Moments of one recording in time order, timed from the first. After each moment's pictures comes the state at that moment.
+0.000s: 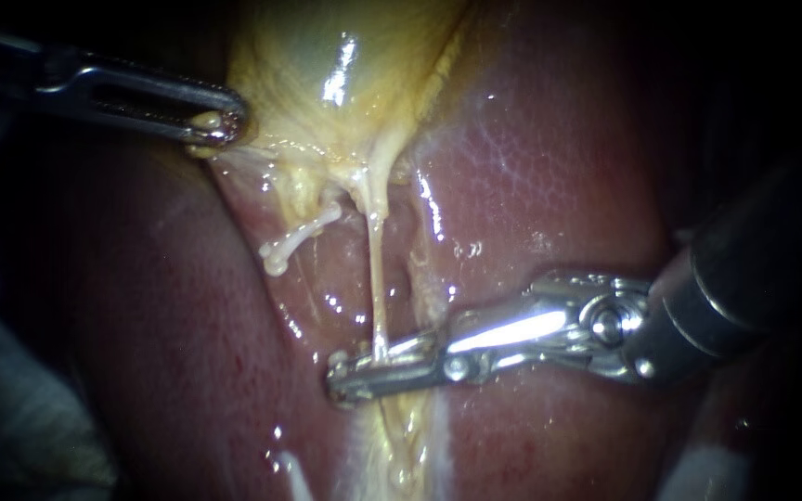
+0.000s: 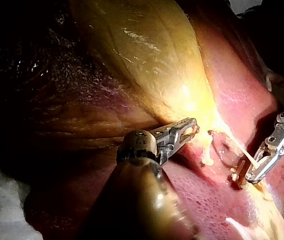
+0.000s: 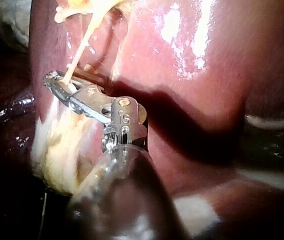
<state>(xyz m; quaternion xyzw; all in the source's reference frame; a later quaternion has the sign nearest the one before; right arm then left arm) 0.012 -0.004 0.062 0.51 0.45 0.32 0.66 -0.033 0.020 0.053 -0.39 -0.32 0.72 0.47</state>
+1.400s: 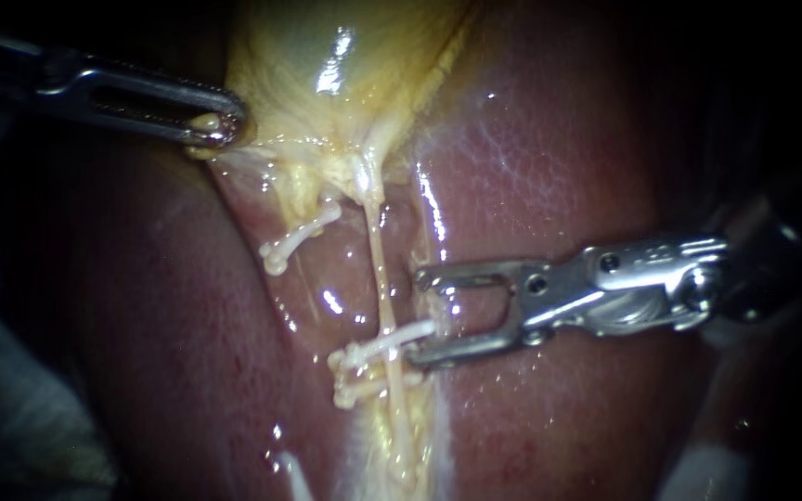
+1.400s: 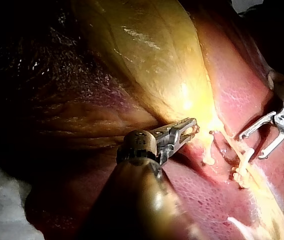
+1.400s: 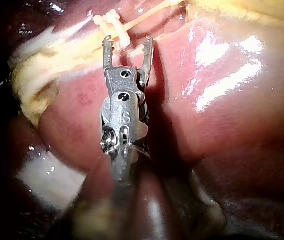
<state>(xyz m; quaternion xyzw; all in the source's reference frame) 0.005 -0.001 0.059 0.21 0.50 0.13 0.83 -0.032 0.020 0.054 -0.39 -0.32 0.73 0.47</state>
